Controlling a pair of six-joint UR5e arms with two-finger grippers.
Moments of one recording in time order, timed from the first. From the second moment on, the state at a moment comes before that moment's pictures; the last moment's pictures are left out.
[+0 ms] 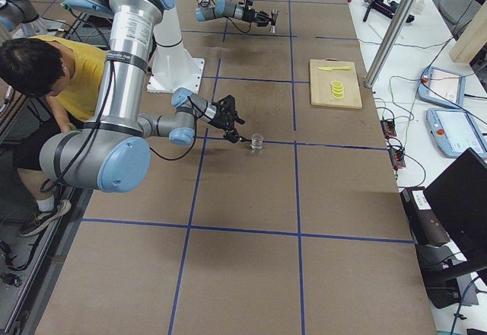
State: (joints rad) left arm -0.23 -1.71 -1.58 -2.79 -0.43 -0.99; right arm 0.14 -1.92 1.98 -0.69 0.81 1.30
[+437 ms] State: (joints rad) left arm -0.24 -1.71 -1.58 -2.78 -0.44 -0.96; right arm 0.10 -1.80 1.83 -0.71 0.64 1.32
